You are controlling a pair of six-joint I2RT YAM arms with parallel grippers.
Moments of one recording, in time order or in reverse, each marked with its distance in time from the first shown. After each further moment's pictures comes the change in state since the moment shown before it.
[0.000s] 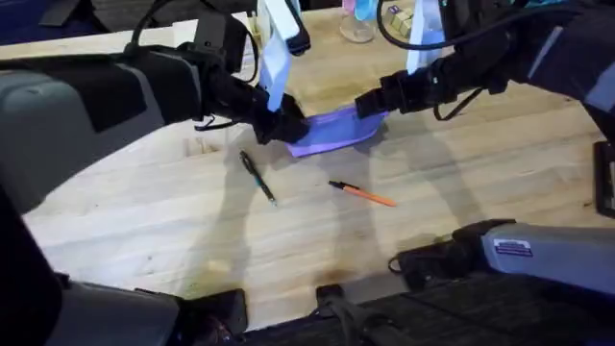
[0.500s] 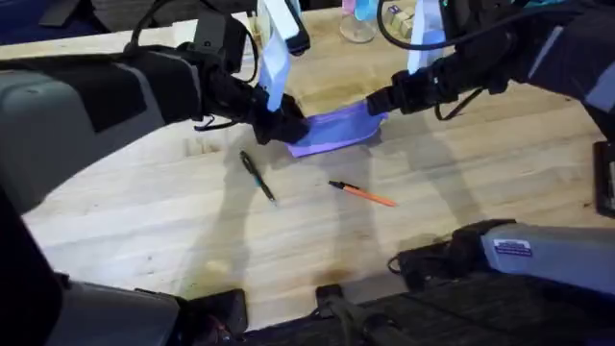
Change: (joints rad) left arm 0.000 0.000 0.000 -0.003 0.000 0.000; right arm 0.000 0.000 0.000 0.000 0.024 0.000
